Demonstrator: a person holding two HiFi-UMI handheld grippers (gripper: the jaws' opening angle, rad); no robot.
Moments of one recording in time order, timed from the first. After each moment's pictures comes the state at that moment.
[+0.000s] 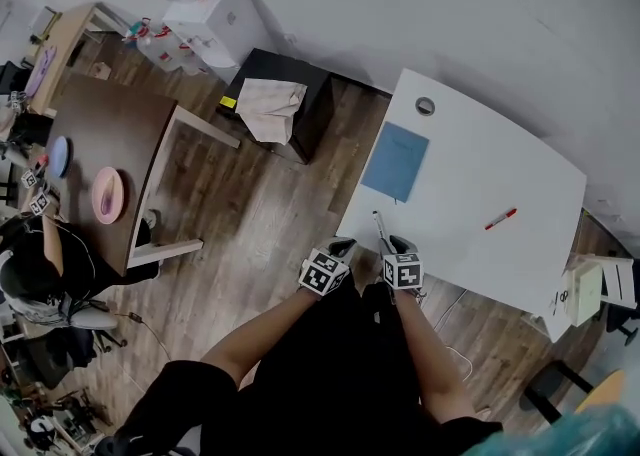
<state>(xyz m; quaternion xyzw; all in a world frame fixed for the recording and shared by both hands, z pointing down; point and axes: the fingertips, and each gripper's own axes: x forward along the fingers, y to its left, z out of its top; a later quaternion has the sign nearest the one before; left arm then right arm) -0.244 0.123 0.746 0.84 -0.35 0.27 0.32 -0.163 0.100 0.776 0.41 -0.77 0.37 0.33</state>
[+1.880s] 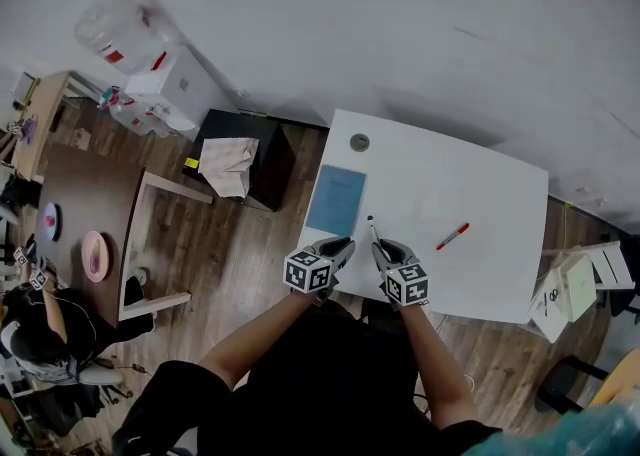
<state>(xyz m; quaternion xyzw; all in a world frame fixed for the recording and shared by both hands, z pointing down) -0.107 0.008 0.669 0.86 -0.30 0.14 0.38 -0.044 0.007 0.670 0.42 -0.84 0.30 0.17</state>
